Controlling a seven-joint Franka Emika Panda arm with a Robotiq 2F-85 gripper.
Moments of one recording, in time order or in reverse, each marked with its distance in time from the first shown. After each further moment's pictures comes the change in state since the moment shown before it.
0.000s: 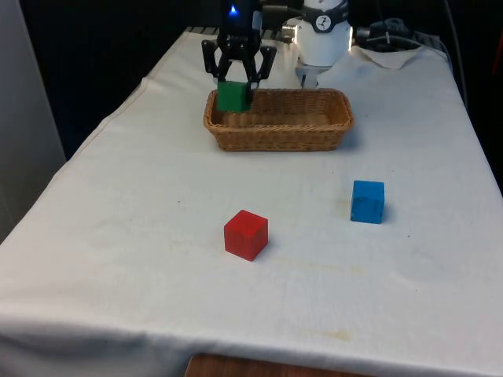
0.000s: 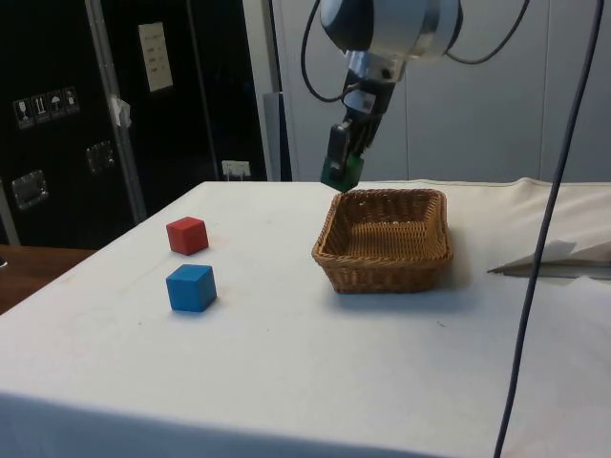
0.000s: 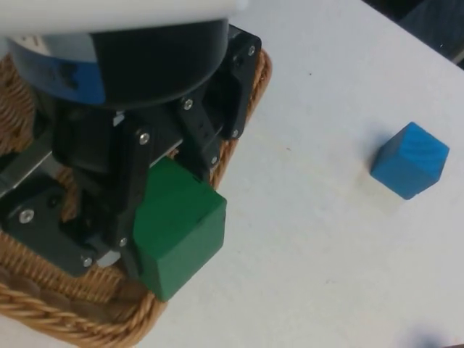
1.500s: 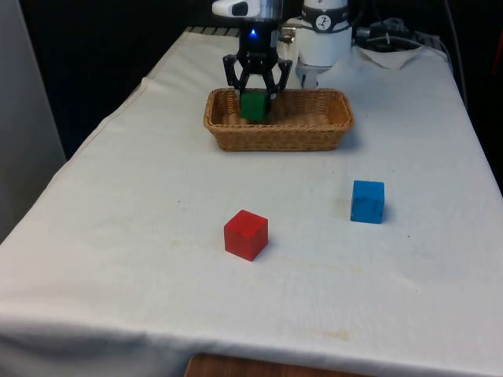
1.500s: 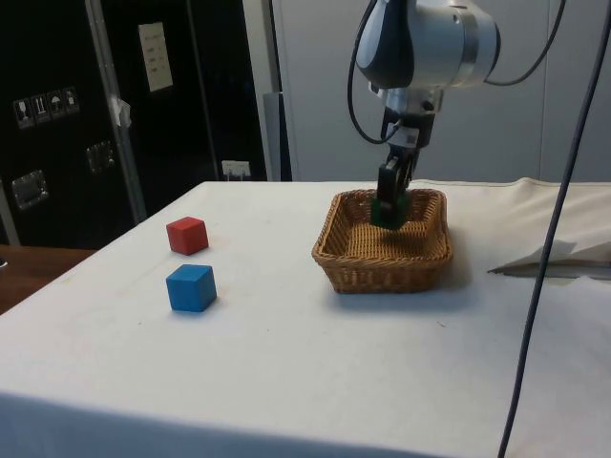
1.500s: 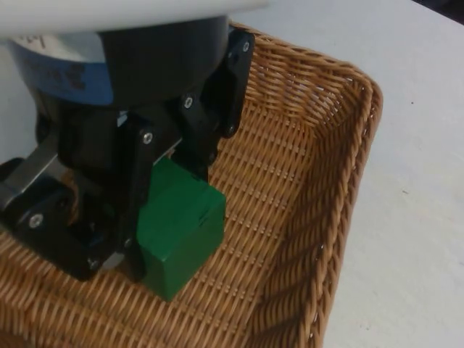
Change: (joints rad) arm -0.045 0.001 0.083 -0.146 0.000 -0.004 -0.059
